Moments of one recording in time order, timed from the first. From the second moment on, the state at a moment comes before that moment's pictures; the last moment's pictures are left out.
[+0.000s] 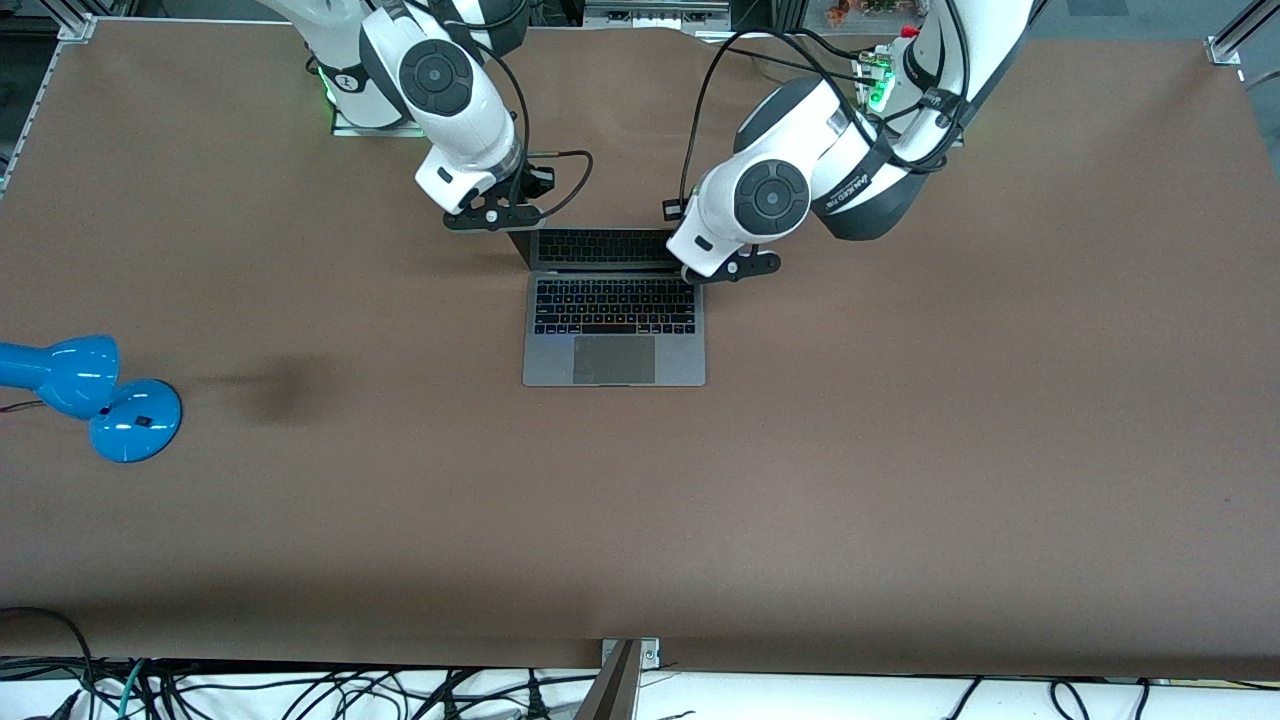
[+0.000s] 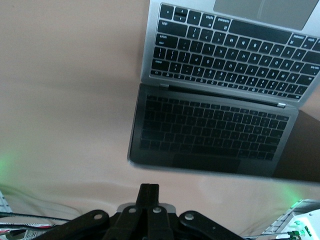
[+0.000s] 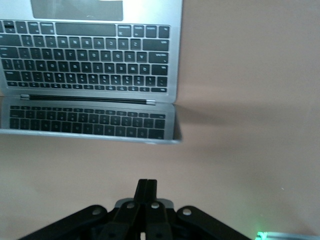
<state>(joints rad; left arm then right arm) -0.13 0.44 -0.63 -1.72 -0.22 1.78 -0.88 0.37 0.04 0.35 -2.16 0.17 2.05 0.57</state>
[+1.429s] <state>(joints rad) -0.13 0.62 -0.56 -1.56 -0.15 1.84 -0.89 0.36 0.30 0.30 -1.94 0.01 2.15 0.57</state>
